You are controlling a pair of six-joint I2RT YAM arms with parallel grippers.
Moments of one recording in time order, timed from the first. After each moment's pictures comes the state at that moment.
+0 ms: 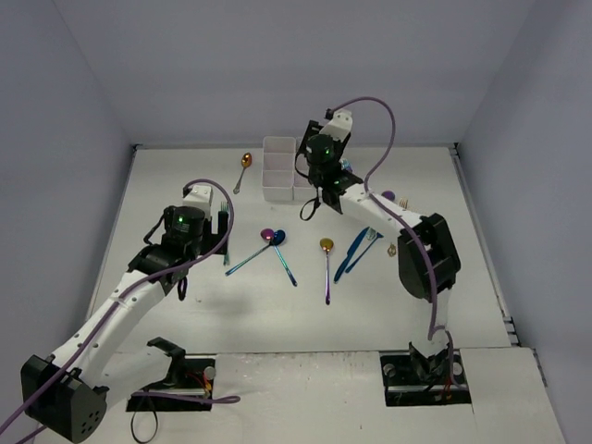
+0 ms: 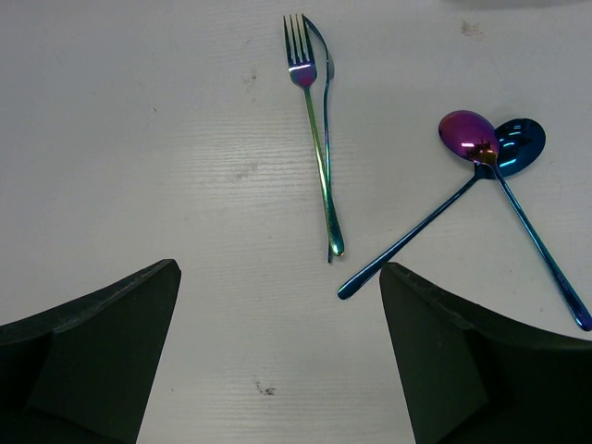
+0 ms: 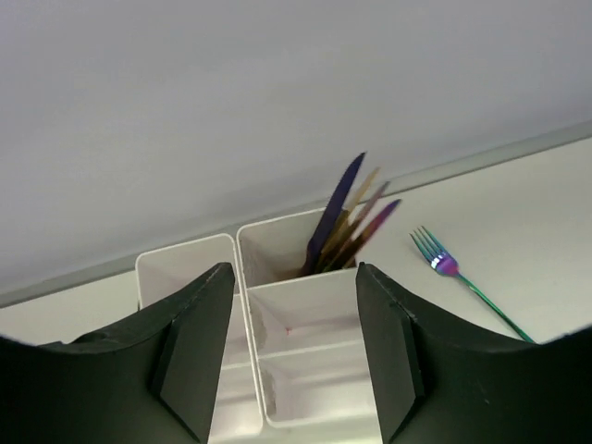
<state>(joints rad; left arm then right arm) -0.42 0.99 0.85 -0.50 -0.33 -0.17 0.59 2.00 1.56 0.32 0.69 0.36</state>
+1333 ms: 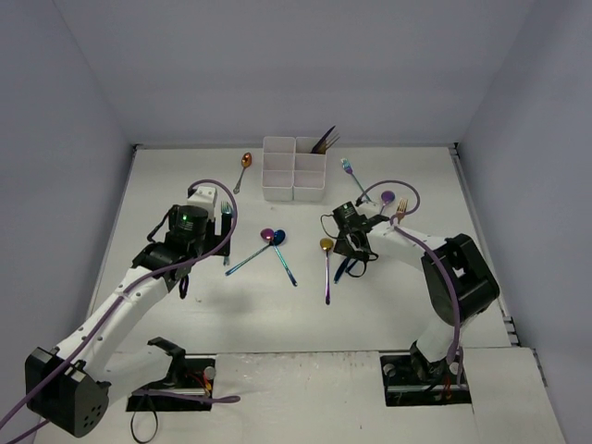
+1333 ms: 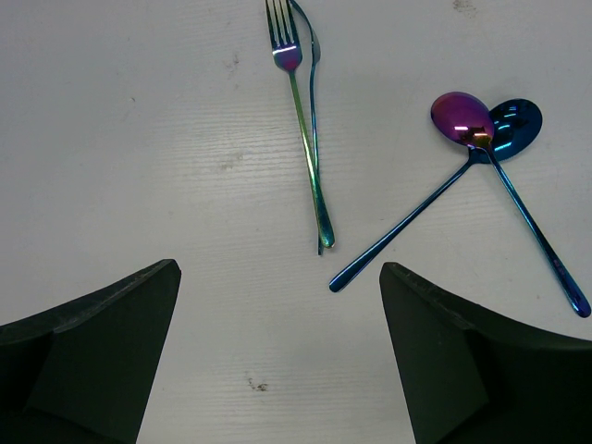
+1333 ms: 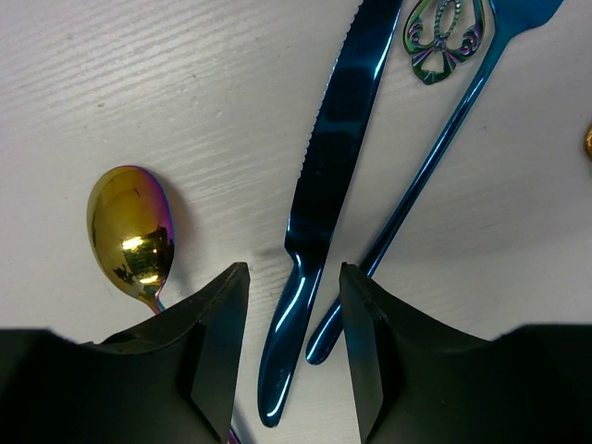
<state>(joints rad) -0.42 1.02 0.85 -0.50 -0.29 -0.18 0.54 1.68 0.96 -0.43 0.32 0.81</state>
